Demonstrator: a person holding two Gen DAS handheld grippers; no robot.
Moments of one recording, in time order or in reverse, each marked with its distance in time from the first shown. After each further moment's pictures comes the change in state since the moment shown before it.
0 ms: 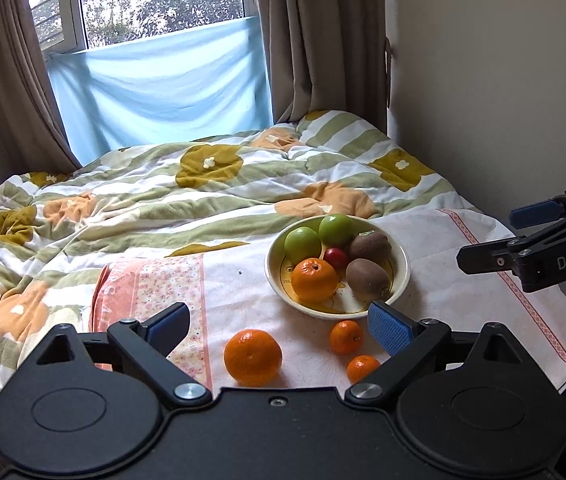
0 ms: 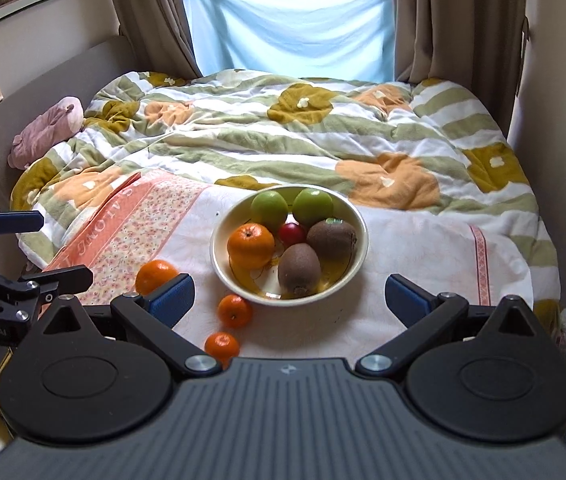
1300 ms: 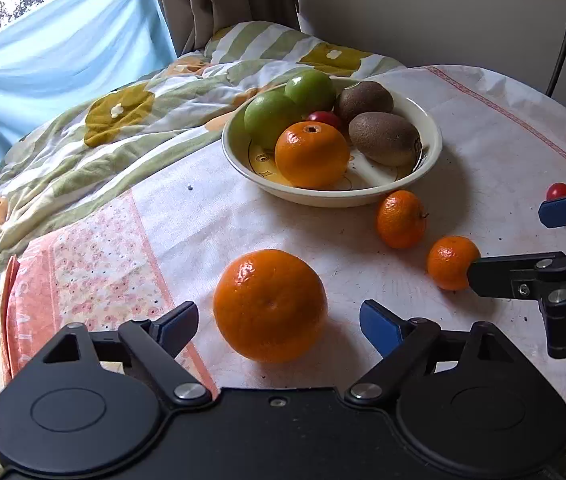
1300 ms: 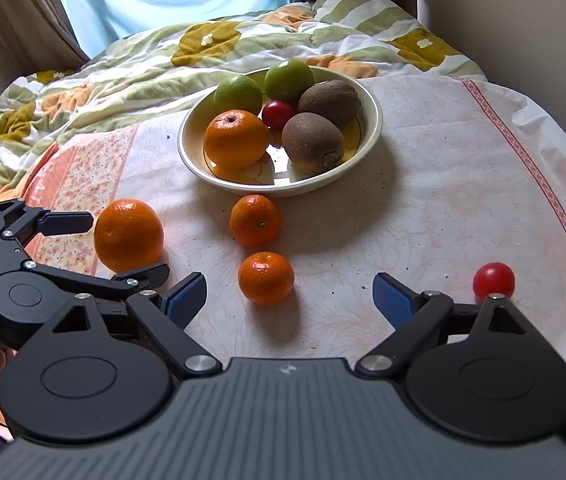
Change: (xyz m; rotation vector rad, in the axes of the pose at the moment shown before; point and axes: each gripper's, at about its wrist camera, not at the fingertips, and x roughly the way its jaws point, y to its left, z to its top) left arm 0.156 0.036 -0.060 0.309 0.188 -0.199; right arm 0.110 0.086 -0.076 0.311 0.133 -0.265
